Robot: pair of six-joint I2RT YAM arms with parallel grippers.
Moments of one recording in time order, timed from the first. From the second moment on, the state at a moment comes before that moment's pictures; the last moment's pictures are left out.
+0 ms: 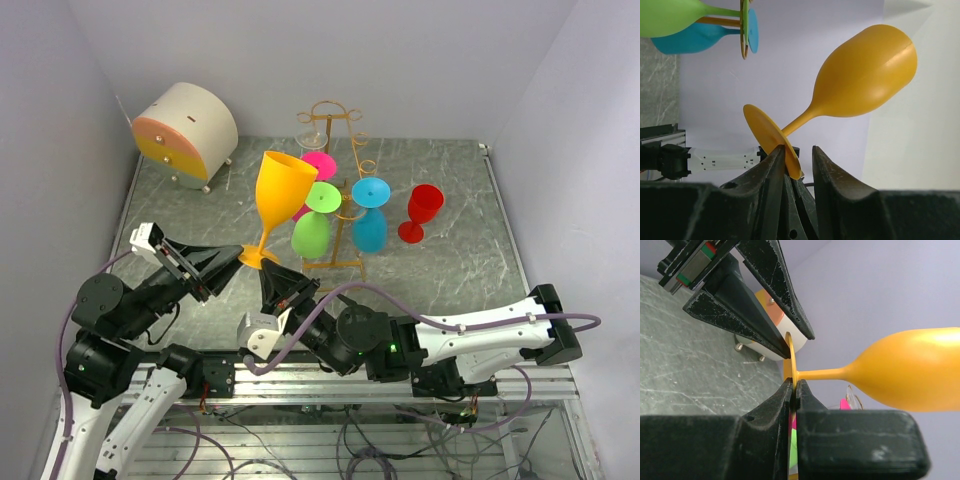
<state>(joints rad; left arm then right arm) -0.38 0.37 0.92 -0.48 0.38 -1.73 1.69 1.38 1.23 0.32 0.77 -1.08</state>
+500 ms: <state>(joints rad) -0.38 0.39 0.88 -0.41 0.46 -1.69 1.69 1.38 1.22 0.32 0.76 -1.11</state>
